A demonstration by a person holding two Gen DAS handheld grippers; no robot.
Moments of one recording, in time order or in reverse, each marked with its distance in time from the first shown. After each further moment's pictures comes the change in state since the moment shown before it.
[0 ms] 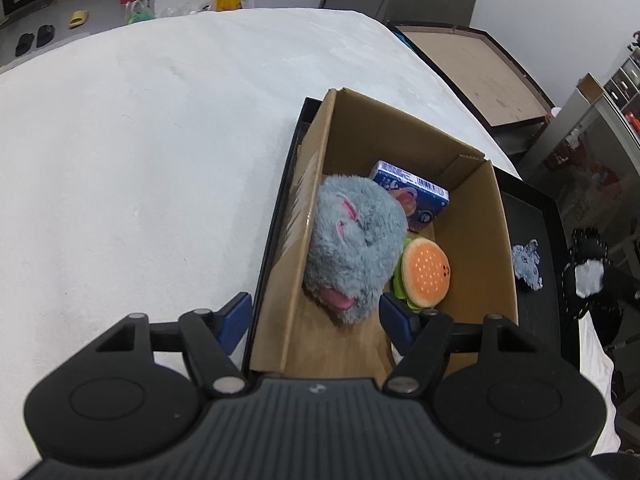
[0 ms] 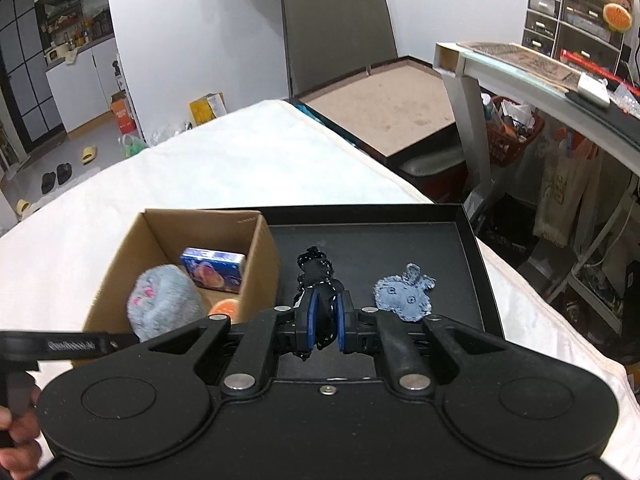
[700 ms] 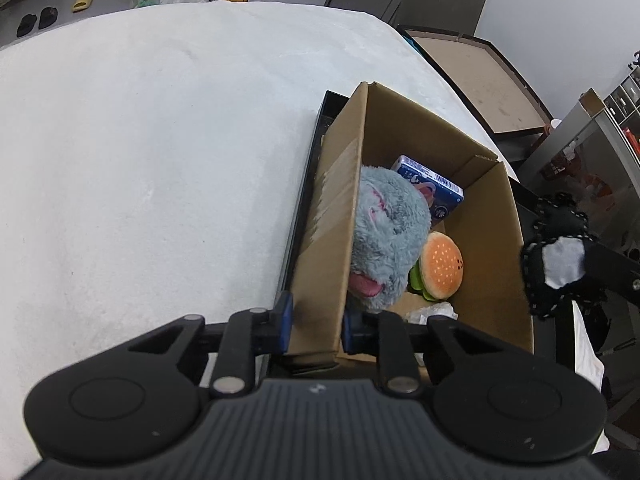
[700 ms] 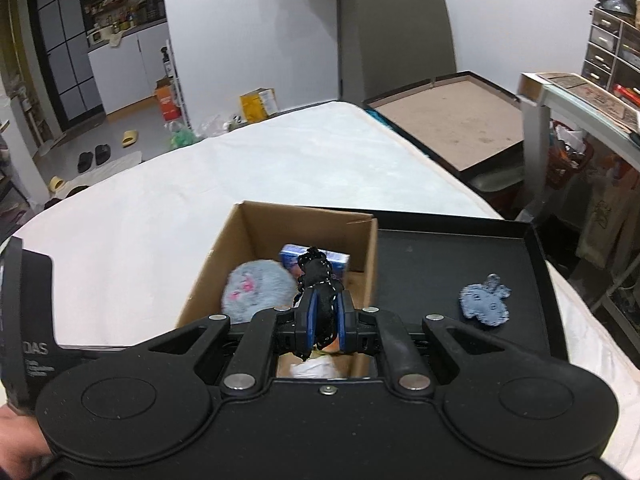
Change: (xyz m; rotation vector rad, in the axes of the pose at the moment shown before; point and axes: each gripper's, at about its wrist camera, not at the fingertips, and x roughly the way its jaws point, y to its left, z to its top) left arm -0.002 0.030 -0.012 -0.050 -0.003 -0.043; right arm -0.016 0.084 0.001 -0.085 -0.003 0.083
